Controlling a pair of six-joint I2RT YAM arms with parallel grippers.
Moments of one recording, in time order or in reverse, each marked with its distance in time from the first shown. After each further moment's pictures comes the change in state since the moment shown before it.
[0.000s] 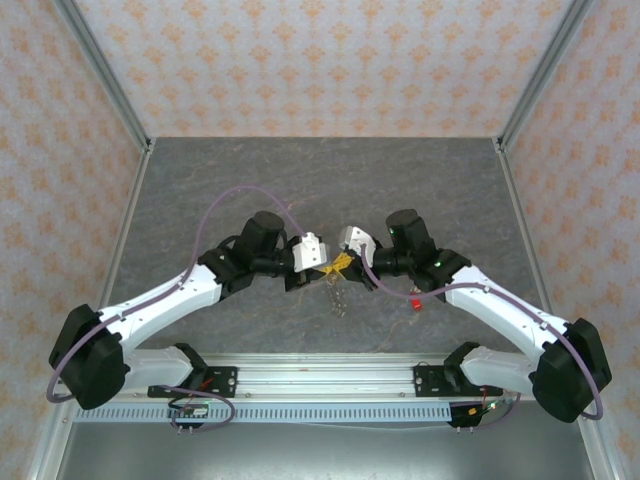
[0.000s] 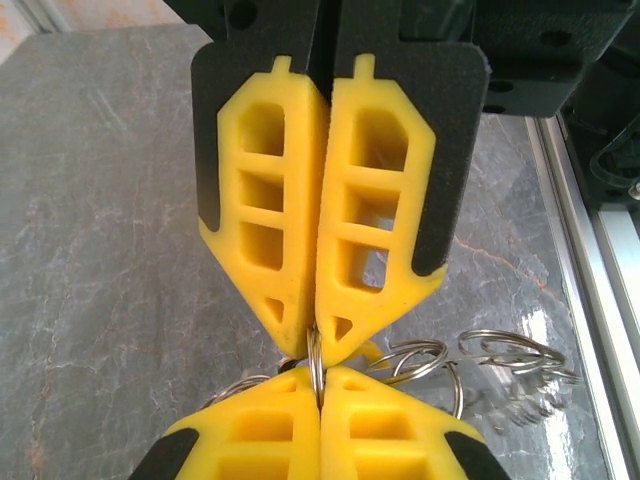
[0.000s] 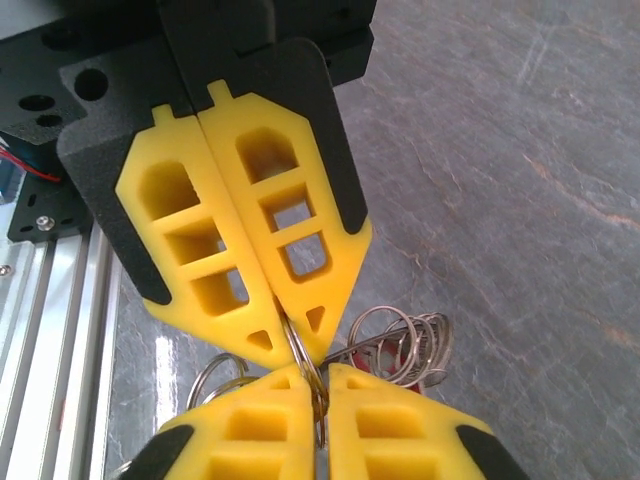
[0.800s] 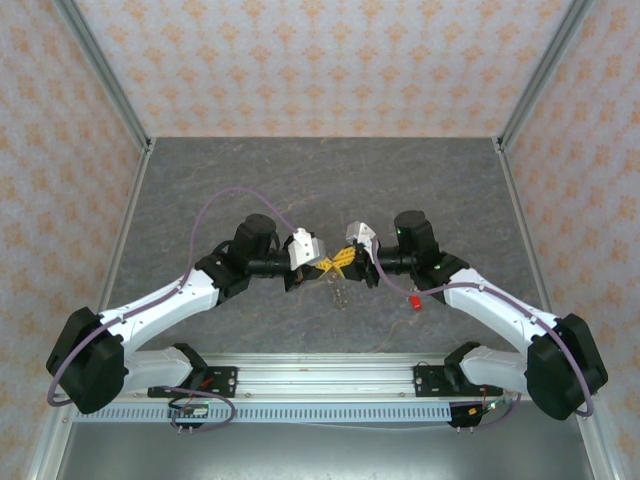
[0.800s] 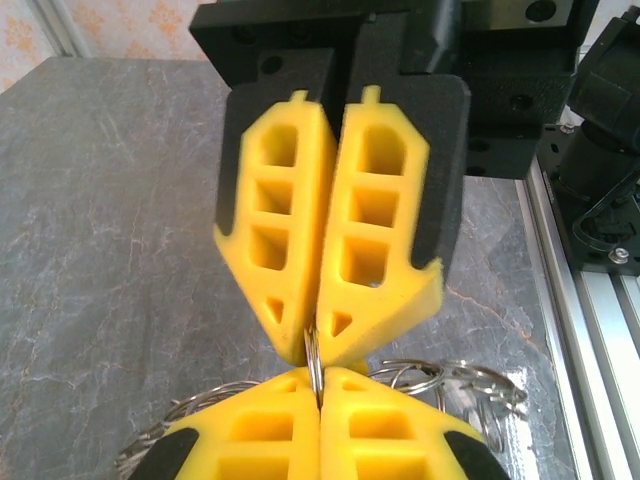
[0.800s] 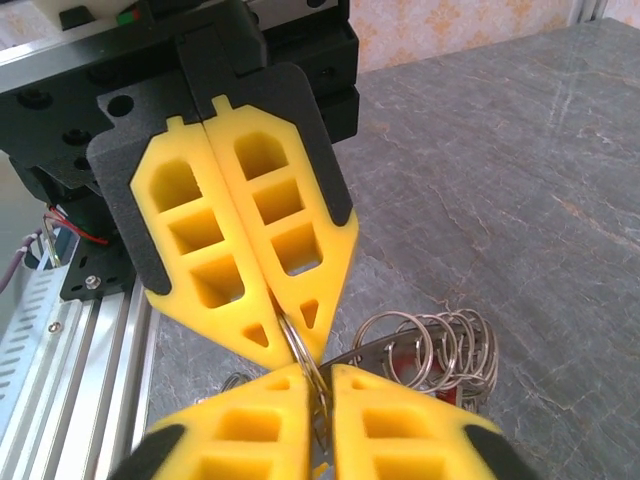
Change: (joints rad) left arm 0.032 -0.014 -0.085 0.175 0.070 -0.145; right arm -0.065 0.026 -0.098 0.235 -0.162 0.127
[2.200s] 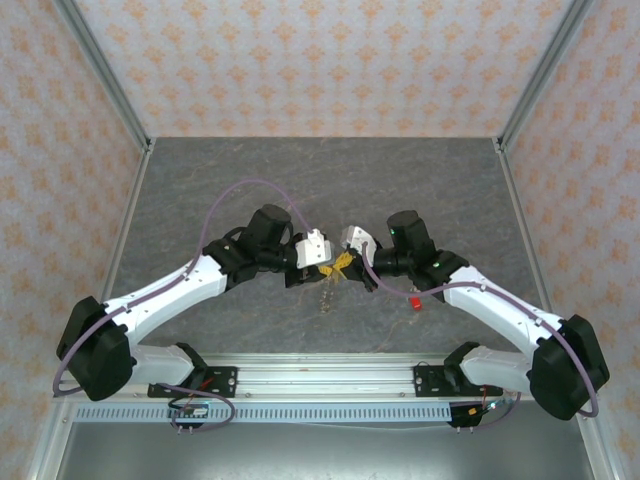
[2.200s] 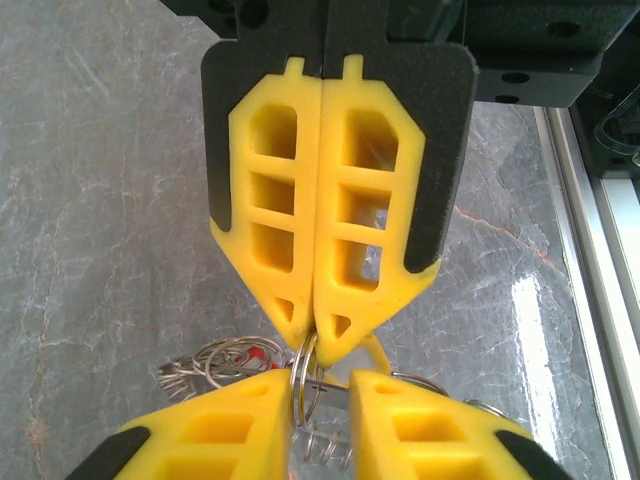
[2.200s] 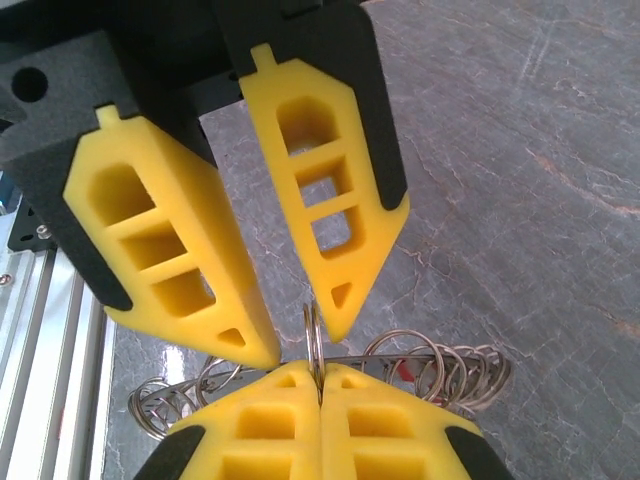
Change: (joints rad) left arm -0.025 0.086 0.189 -0.328 -0.089 0.206; right arm 0.047 -0.009 0.066 -0.185 0.142 -0.106
